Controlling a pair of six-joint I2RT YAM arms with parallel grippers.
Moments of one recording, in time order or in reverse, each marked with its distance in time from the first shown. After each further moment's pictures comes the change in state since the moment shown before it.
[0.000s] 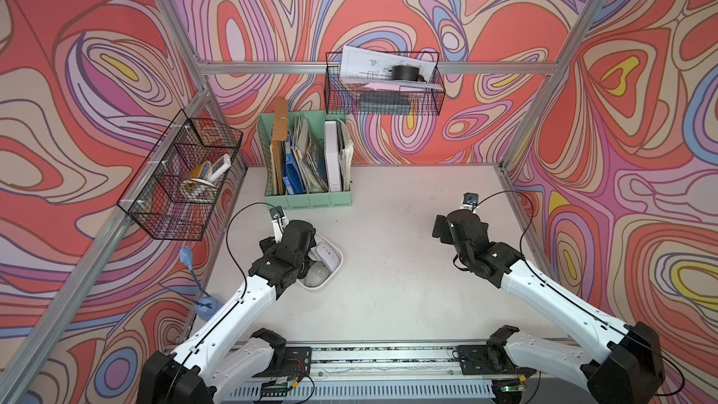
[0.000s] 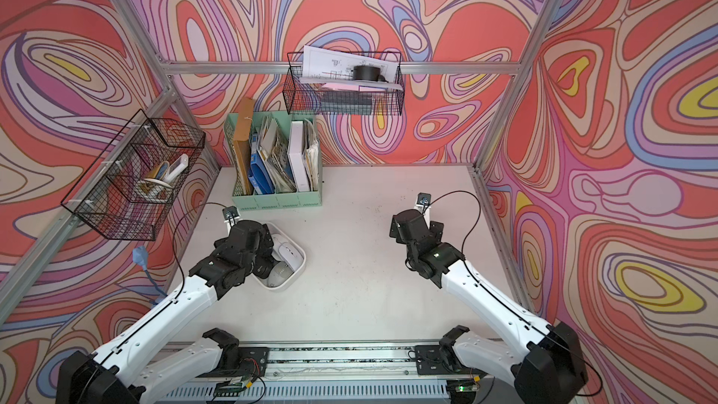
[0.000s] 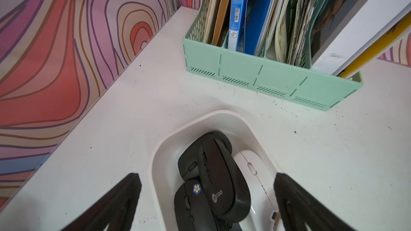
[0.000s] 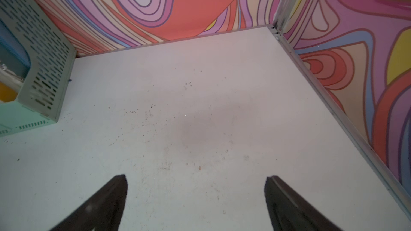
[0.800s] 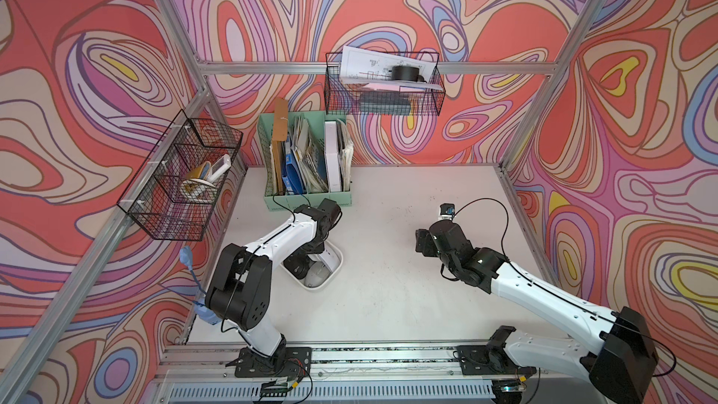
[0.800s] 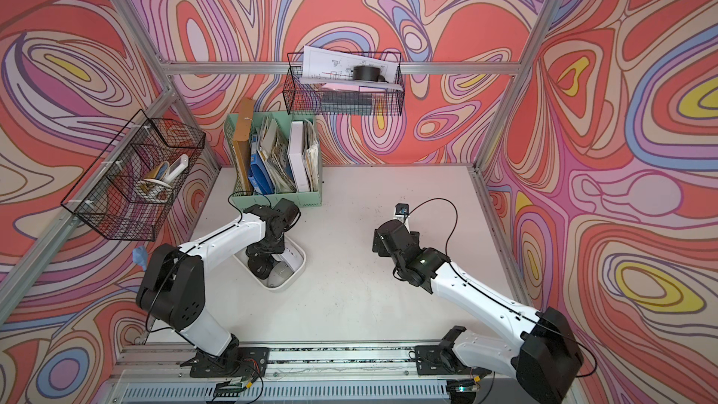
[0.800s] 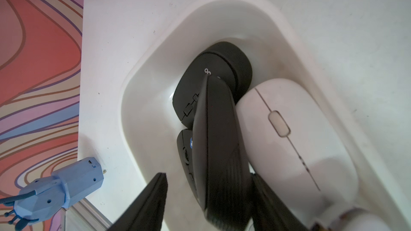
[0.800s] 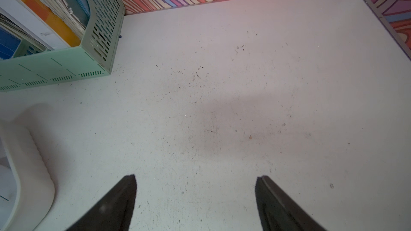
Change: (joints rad) left arm -0.011 0.626 0.531 -0.711 0.154 -0.145; right arm 0.178 0.047 -0.027 -0.002 -0.145 0.098
